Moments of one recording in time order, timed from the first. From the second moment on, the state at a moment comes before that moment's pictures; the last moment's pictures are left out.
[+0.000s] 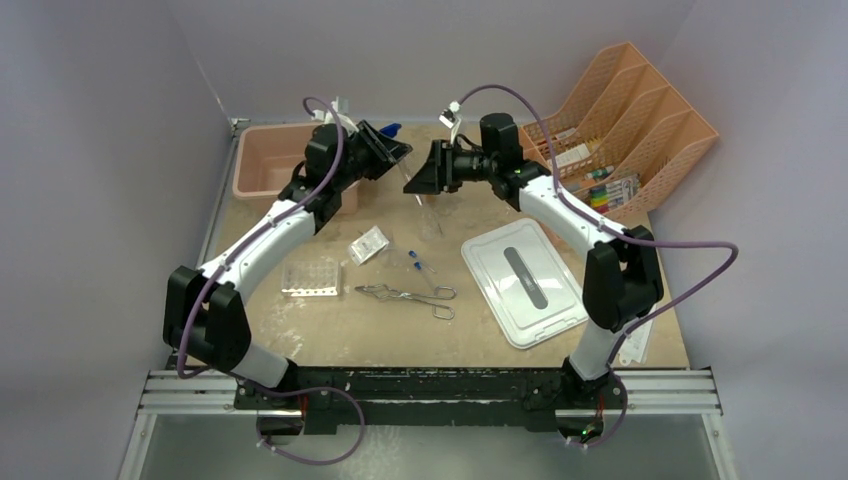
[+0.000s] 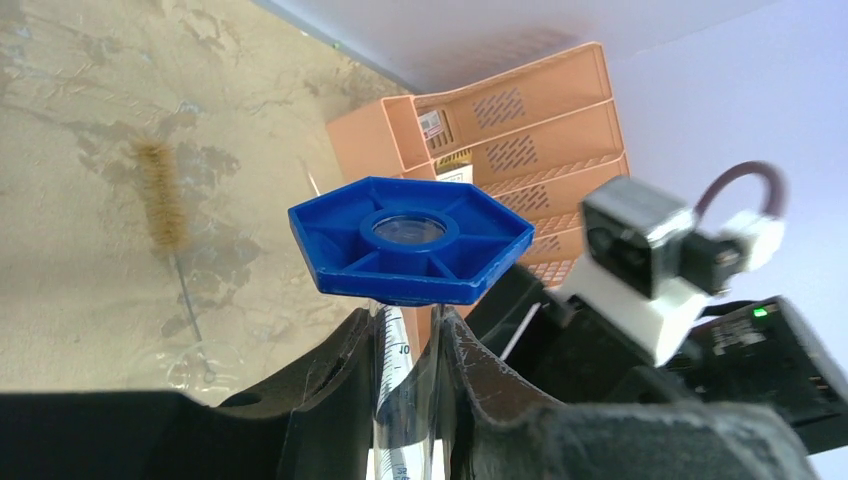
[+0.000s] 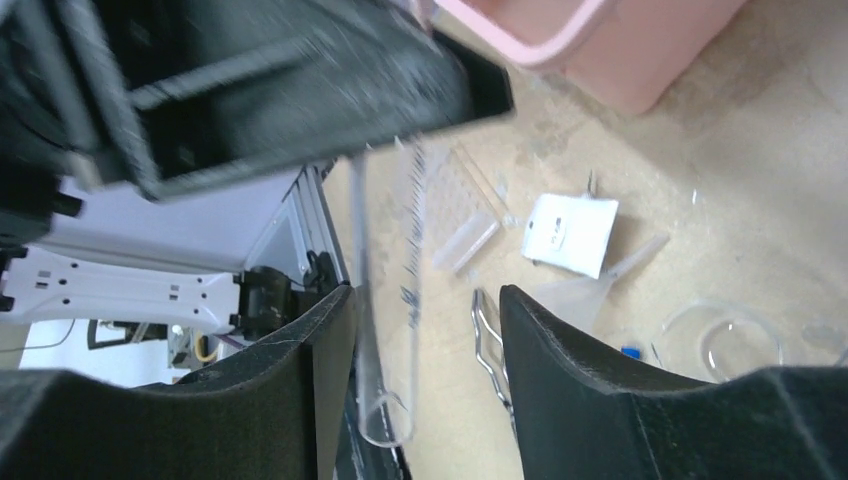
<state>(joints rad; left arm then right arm) -0.42 1.50 1.21 0.07 0.14 -0.98 0.46 1.77 1.46 -0.05 -0.81 0.54</state>
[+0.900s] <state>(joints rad) -0.42 1.51 1.20 0.06 0.15 -0.97 0.46 1.75 1.42 -0.08 -0.81 0.51</state>
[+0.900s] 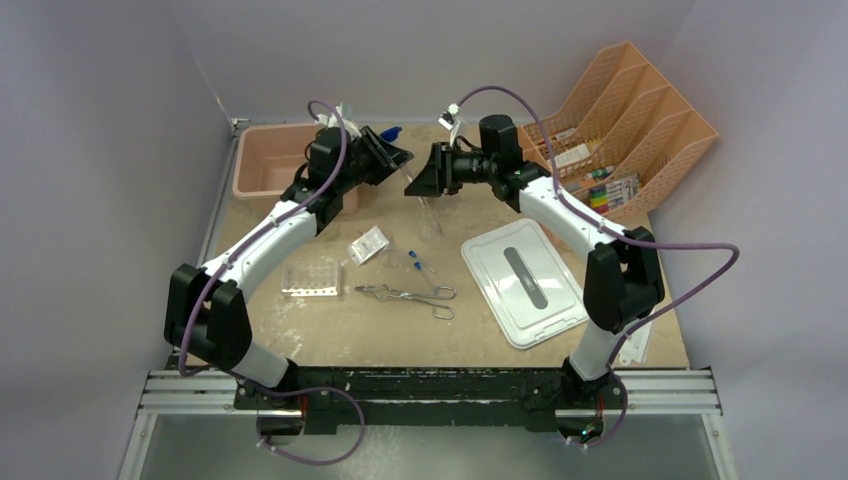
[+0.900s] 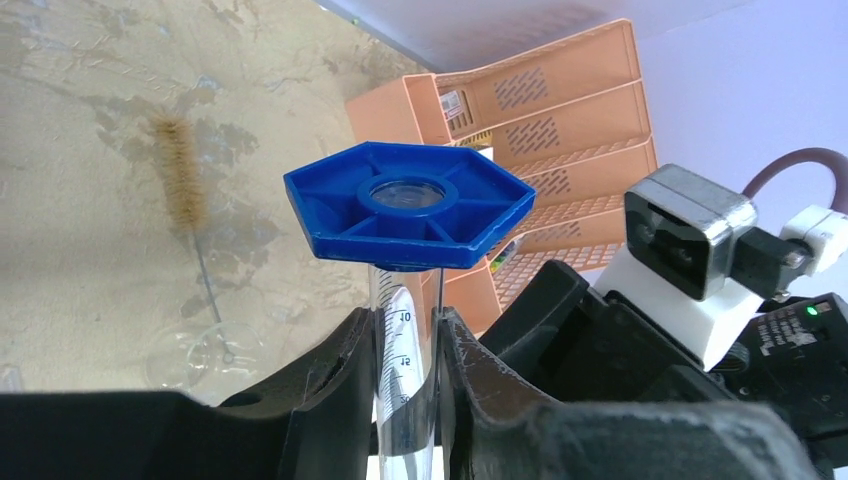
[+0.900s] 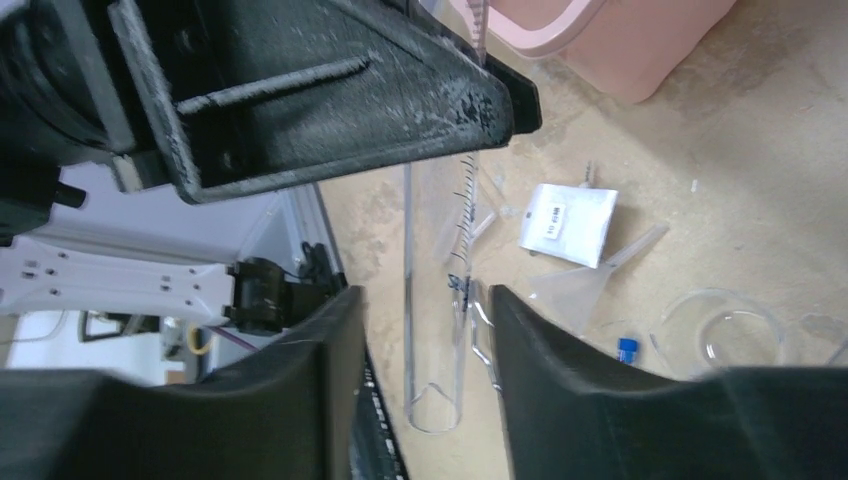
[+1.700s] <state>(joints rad) -0.02 1.43 1.22 -0.20 -0.28 -1.13 0.43 1.53 1.38 -0.25 -0.43 0.46</state>
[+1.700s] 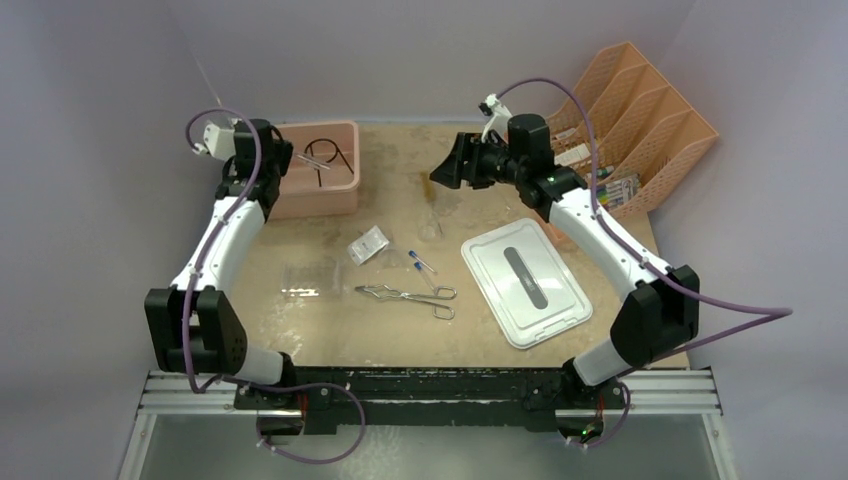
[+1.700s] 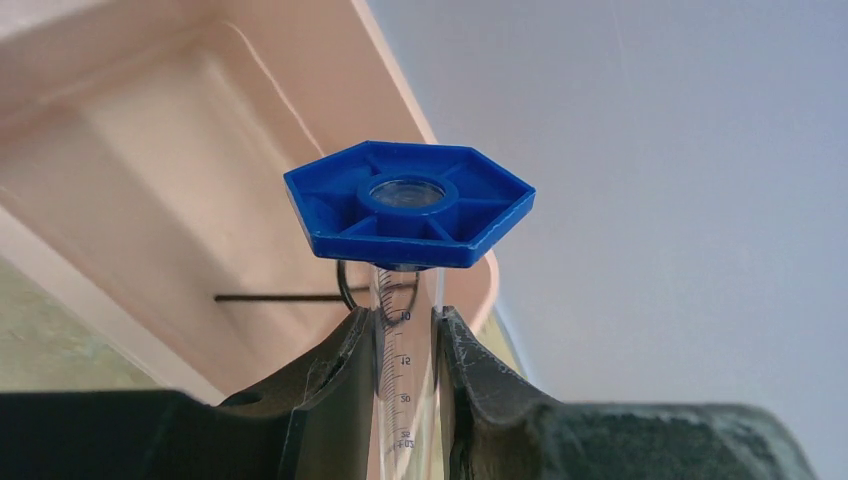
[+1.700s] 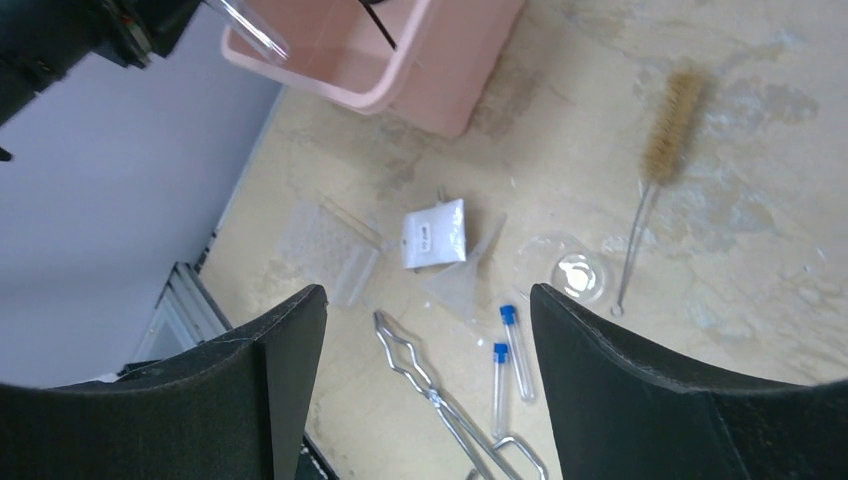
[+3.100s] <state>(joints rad) -0.02 2.03 1.55 -0.45 -0.50 -1.46 0.42 1.48 1.29 -0.31 -0.19 0.36</state>
